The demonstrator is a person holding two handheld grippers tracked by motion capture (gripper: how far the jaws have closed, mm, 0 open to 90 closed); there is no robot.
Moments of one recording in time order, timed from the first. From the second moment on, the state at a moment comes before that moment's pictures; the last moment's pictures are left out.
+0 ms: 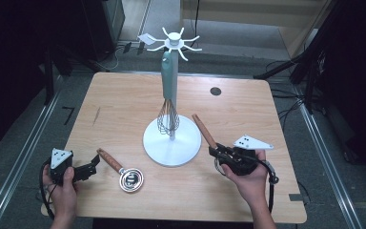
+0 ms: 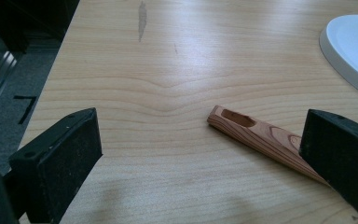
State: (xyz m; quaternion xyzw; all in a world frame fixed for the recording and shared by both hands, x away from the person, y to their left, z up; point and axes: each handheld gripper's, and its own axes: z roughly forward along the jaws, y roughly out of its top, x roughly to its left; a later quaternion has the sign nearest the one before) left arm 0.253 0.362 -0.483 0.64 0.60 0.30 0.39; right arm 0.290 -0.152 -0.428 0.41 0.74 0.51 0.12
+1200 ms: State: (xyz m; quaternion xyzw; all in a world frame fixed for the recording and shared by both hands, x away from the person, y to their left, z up) left arm 0.252 0.363 -0.483 0.64 0.60 0.30 0.39; right arm 0.284 -0.159 -0.400 0.40 0.69 0.58 0.18
